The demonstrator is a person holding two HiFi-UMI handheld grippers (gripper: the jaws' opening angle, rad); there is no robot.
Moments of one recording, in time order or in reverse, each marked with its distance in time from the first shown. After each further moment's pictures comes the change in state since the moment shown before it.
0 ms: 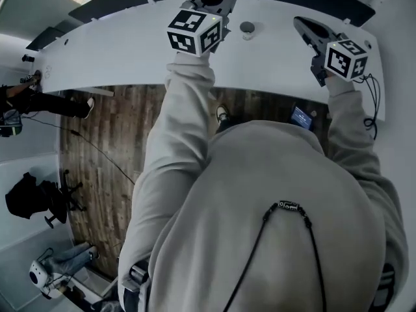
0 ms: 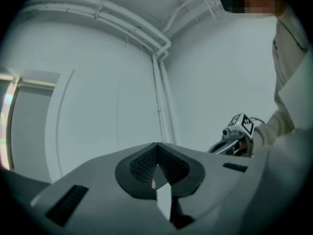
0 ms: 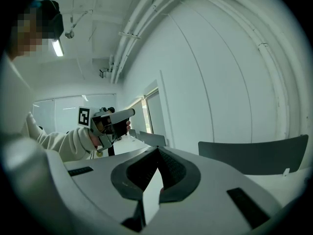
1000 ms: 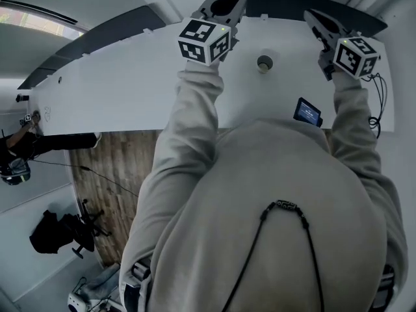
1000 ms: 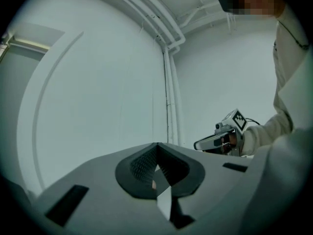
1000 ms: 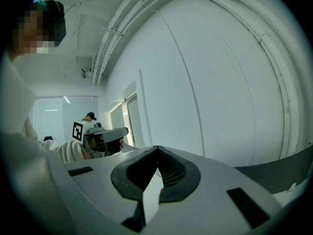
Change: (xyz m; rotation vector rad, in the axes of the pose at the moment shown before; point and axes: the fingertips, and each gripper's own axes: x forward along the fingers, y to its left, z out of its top) left arm 0.146 0.209 -0.072 -0.111 0.032 -0.137; right arm 0.198 -0.158 0.077 0.020 -0.053 -0.161
